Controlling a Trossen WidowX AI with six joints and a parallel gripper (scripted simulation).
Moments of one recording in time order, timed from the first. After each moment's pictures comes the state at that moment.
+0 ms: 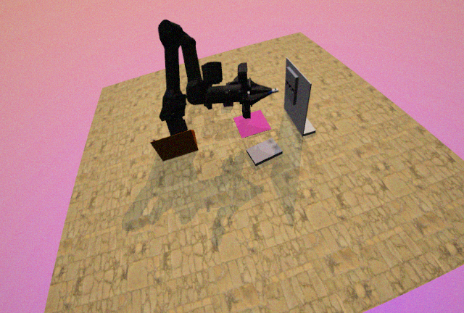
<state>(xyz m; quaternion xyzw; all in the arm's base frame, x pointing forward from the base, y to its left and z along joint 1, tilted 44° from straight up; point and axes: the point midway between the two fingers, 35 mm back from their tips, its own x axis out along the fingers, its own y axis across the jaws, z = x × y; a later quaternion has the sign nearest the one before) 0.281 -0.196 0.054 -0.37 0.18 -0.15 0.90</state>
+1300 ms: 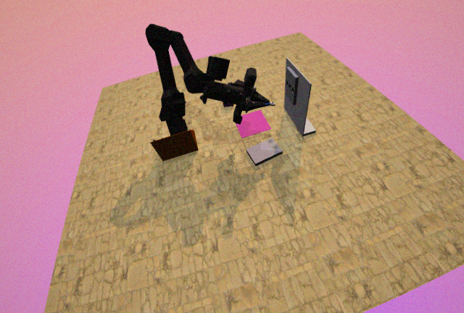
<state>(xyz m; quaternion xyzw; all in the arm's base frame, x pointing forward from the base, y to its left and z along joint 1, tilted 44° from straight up) 0.273 -0.182 0.028 -0.38 0.26 0.02 0.89</state>
